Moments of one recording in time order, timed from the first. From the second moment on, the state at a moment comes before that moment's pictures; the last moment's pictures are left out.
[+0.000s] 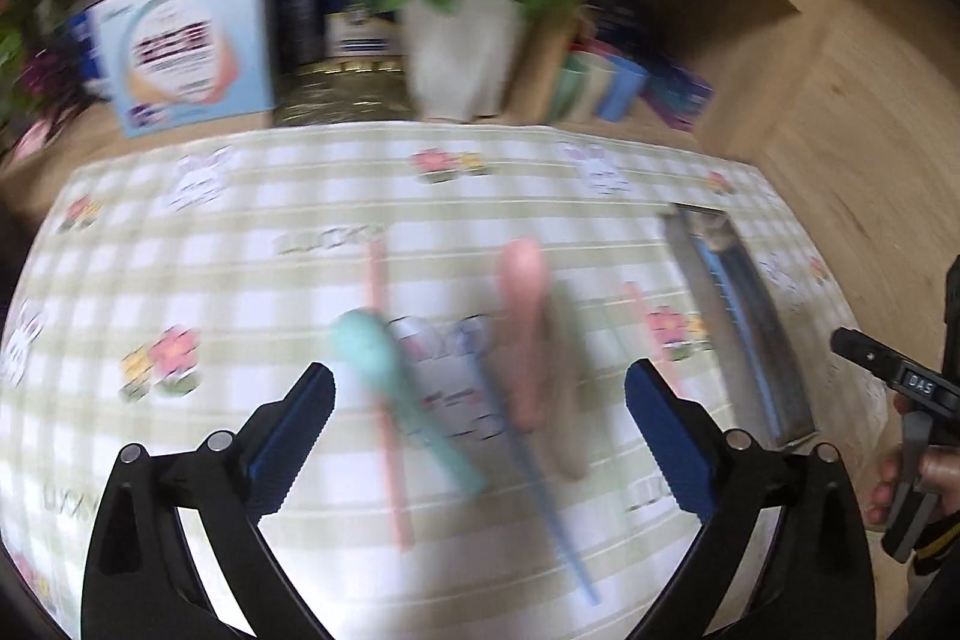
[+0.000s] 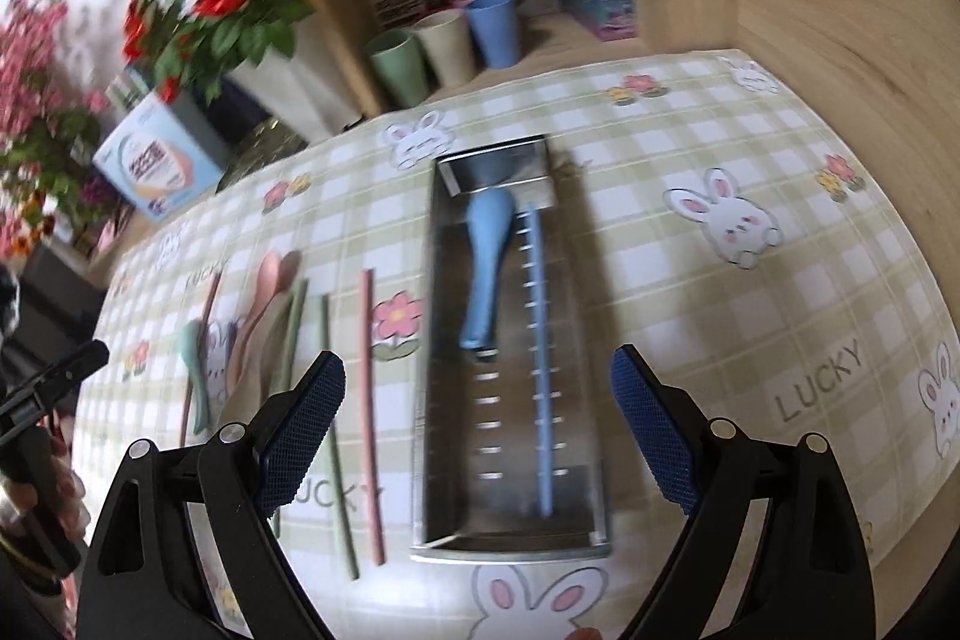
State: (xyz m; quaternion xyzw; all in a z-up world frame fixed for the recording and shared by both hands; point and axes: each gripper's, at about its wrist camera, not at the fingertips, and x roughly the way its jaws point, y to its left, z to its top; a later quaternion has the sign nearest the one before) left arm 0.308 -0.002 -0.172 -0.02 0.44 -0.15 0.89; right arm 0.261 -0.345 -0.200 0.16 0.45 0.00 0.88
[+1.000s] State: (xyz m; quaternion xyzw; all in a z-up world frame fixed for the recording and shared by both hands) left arm 0.261 0.079 -0.196 -0.11 0.40 -0.07 0.91; right arm 0.306 -0.201 -0.279 0.01 0.52 0.09 0.85
